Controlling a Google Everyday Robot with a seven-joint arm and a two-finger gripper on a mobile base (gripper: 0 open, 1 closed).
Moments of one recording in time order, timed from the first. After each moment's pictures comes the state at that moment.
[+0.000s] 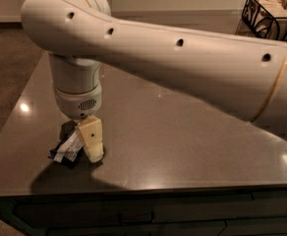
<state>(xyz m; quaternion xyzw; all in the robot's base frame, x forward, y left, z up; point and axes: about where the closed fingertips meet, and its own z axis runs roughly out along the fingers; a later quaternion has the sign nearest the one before) 0.445 0.140 0.836 -0.89 0.45 0.06 0.06</state>
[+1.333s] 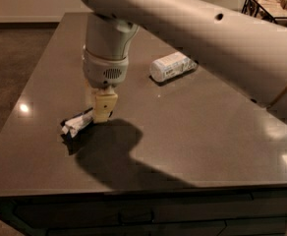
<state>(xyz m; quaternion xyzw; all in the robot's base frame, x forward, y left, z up) 0.484 0.105 0.875 -0.84 0.52 0.12 0.09</state>
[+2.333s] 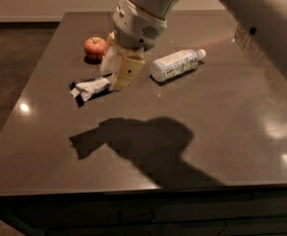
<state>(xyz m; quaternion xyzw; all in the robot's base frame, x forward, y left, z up) 0.499 0.056 0.956 -0.82 0.51 0.17 0.18</state>
